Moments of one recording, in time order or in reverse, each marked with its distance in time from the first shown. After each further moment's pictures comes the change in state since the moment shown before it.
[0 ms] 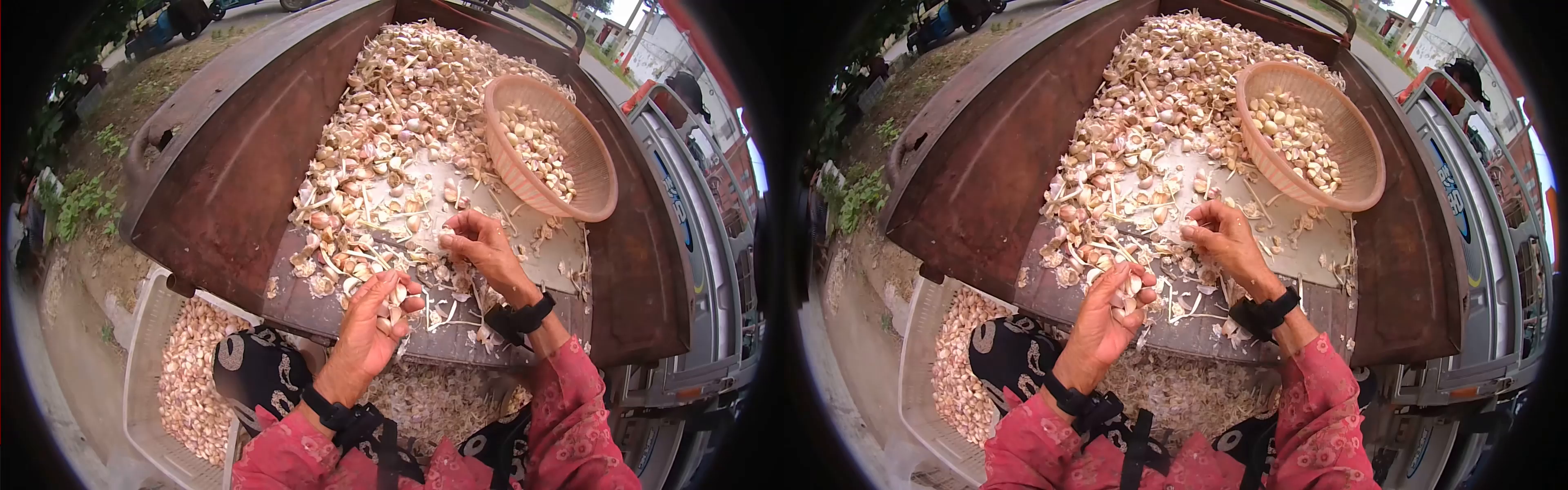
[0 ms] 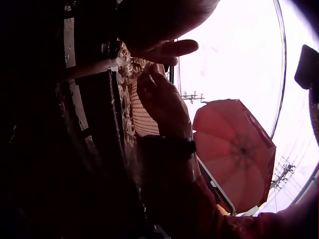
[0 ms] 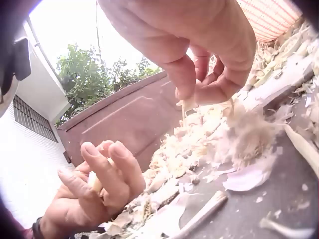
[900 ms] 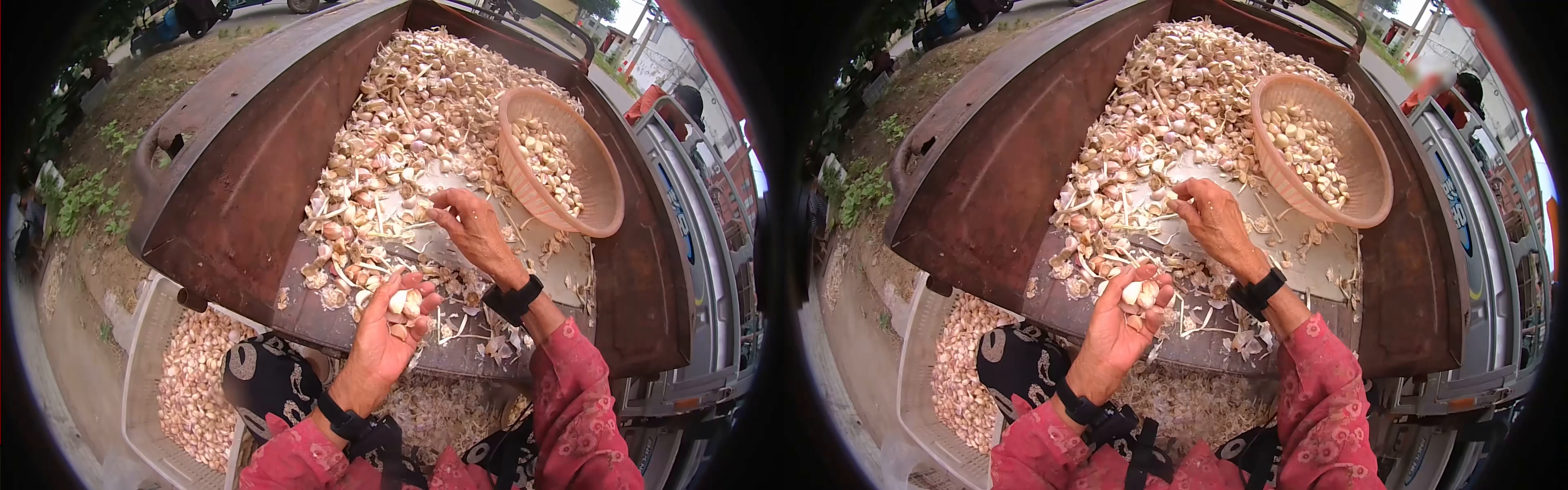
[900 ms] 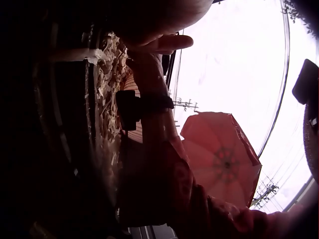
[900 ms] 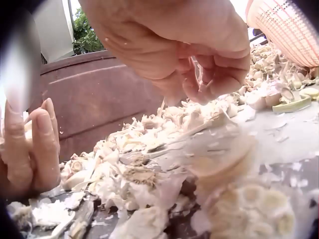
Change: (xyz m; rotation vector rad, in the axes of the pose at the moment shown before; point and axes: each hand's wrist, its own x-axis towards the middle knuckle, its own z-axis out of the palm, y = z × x) left_hand 0.010 0.002 0.002 -0.274 0.069 -0.064; right_hand 0.050 -0.032 0.027 -0.654 0.164 -0.392
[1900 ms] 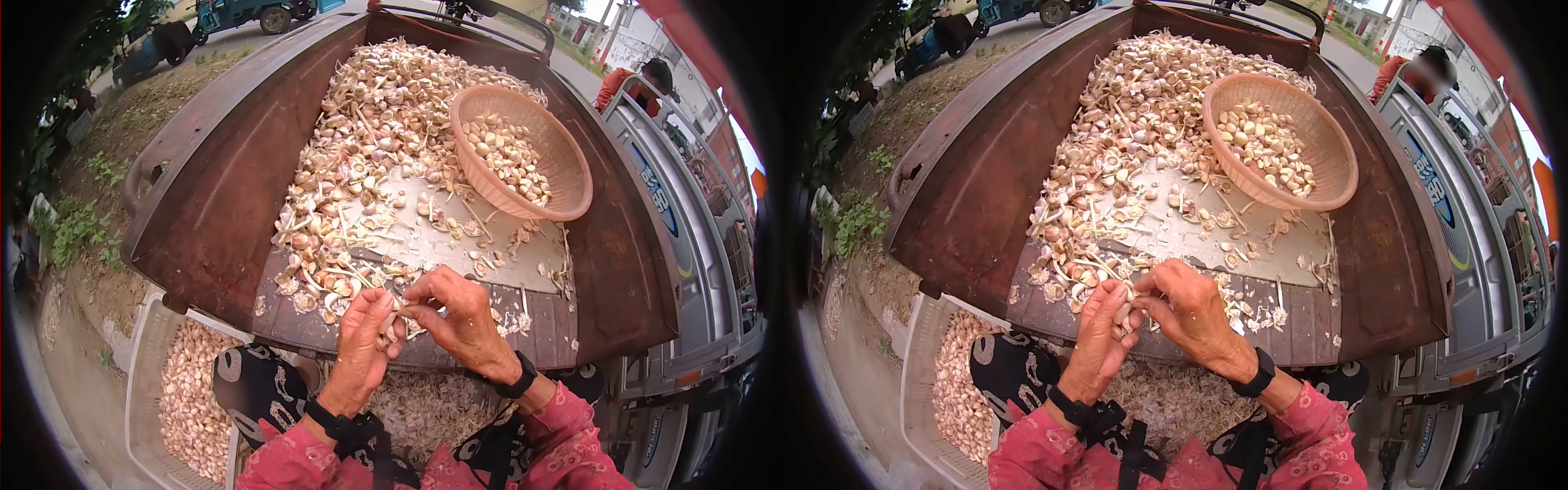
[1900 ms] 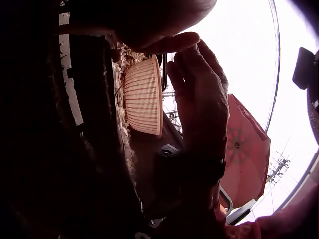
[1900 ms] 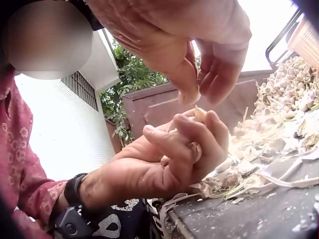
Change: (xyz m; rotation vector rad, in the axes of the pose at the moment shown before) left_hand -0.019 -0.029 0.009 0.406 -0.091 0.207; right_hand -0.118 -0.064 -0.025 0.163 0.048 -0.109
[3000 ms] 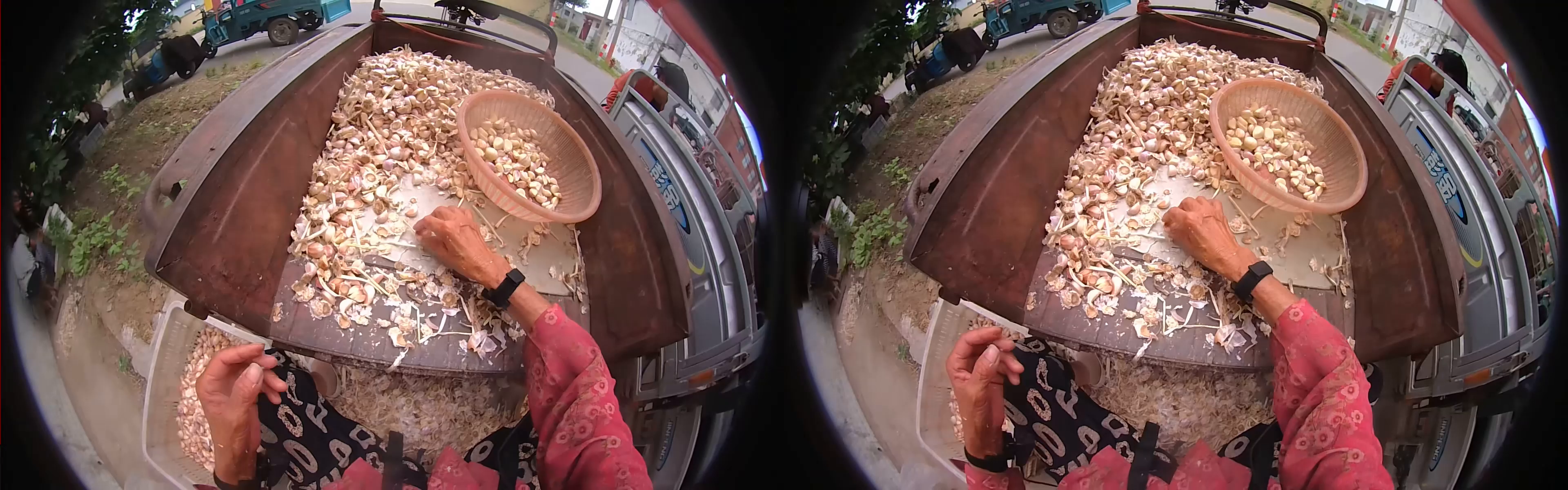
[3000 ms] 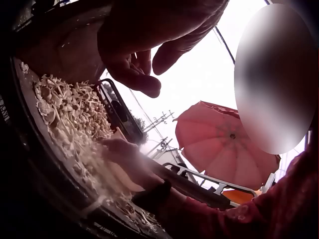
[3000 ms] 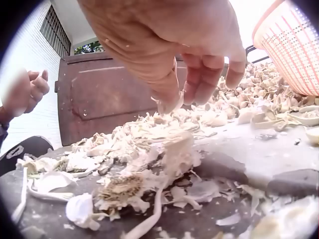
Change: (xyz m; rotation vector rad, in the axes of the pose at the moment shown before) left_hand -0.129 0.131 -0.017 0.710 0.295 0.460; right_hand 0.084 0.121 -0.005 -0.547 -0.137 -0.223
